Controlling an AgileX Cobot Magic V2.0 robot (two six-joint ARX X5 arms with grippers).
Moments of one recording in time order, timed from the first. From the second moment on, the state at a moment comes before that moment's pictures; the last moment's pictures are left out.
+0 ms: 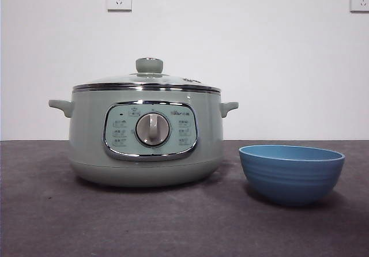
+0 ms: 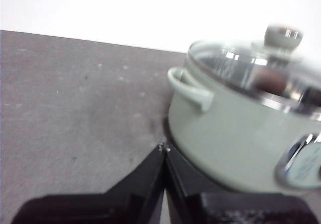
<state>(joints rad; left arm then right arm) -0.02 0.01 0.05 -0.15 0.20 -0.19 0.08 0.02 0.08 -0.17 -0.13 0.28</state>
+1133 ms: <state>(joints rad) -0.02 0.39 0.70 -0.73 0.67 -0.12 0.12 0.75 1.02 -1.03 -0.60 -0.21</state>
